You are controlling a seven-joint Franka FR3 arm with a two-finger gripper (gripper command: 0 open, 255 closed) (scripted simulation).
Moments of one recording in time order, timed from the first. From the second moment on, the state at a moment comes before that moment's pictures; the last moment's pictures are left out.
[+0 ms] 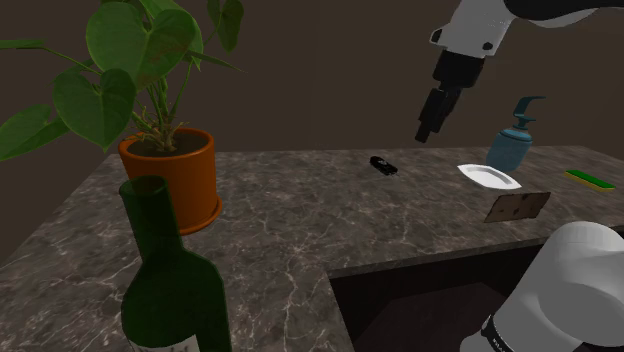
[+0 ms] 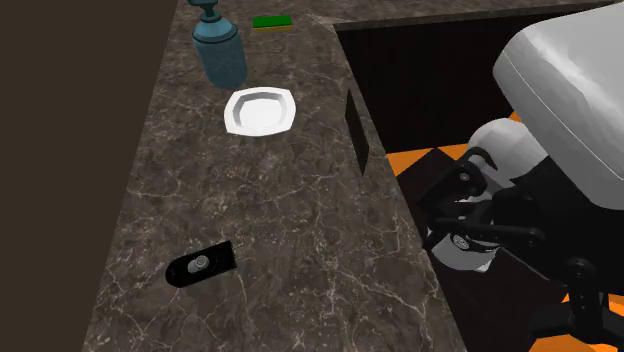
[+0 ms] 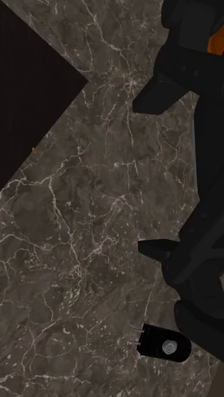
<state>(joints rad) -0.01 -0.81 0.00 -2.30 0.01 1.59 -0.13</state>
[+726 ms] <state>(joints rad) -0.06 -0.59 -0.10 -2.31 -0.05 1.80 -0.19</state>
